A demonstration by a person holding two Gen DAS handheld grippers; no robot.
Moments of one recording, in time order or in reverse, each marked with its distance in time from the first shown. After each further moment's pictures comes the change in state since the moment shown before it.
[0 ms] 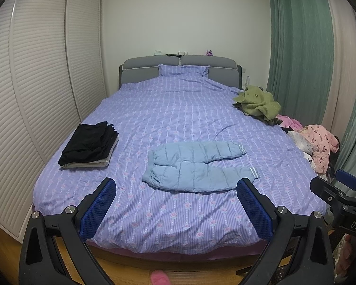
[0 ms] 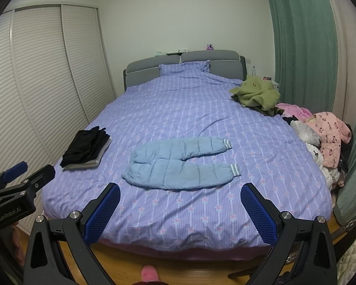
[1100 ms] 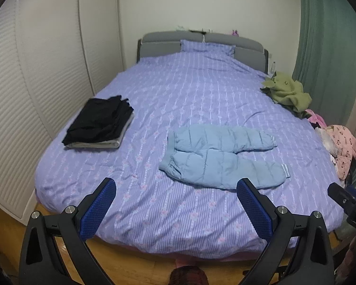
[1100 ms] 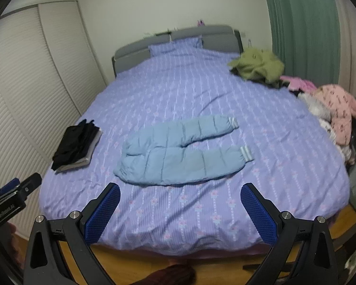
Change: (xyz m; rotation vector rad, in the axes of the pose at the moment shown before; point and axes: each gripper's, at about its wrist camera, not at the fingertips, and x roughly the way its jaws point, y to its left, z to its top) left arm 0.133 0.049 0.005 -0.075 0.159 0.094; right arm 0.129 -0.016 0.005 0.112 0.142 0.015
